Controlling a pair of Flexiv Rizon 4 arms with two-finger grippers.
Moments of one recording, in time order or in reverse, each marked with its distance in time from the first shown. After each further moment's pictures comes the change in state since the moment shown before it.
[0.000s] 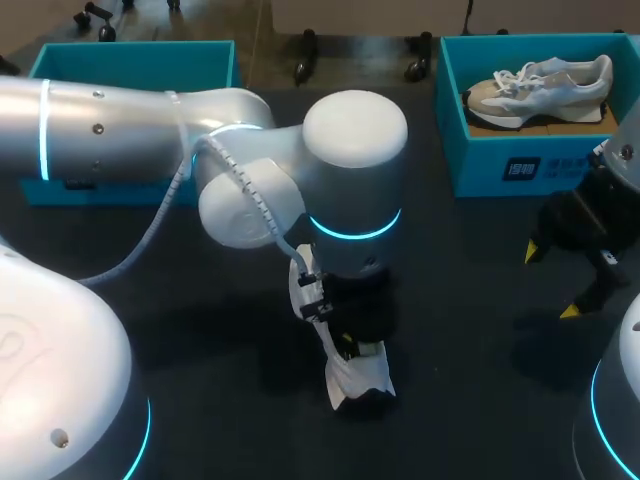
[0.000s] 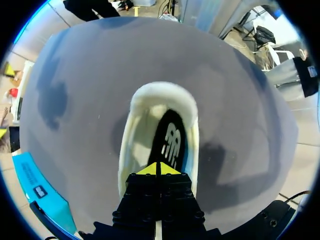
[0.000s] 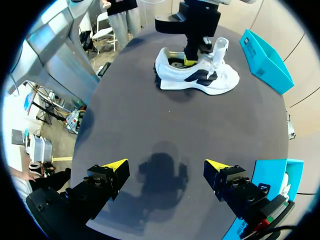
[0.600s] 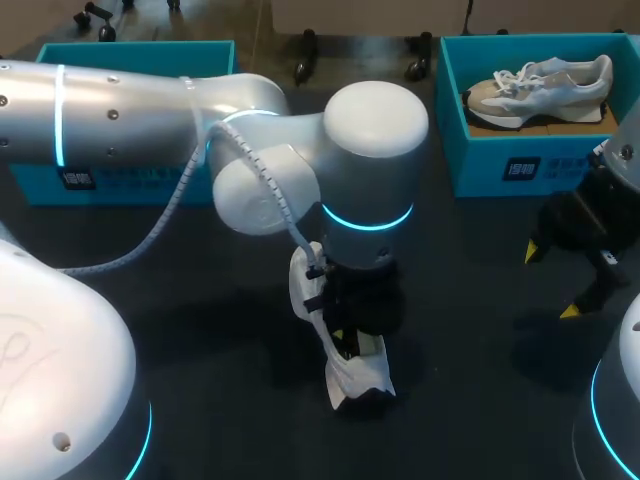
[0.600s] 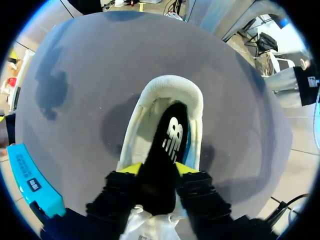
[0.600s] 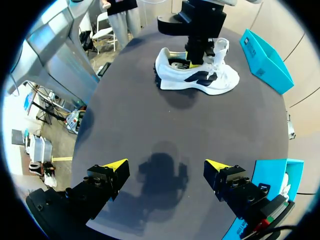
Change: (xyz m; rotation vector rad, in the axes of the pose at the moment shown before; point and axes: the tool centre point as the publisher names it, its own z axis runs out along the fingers) left arm 0.001 0.005 -0.003 -0.015 0.050 -0.050; right arm 0.000 0.000 0.000 0.000 0.000 0.000
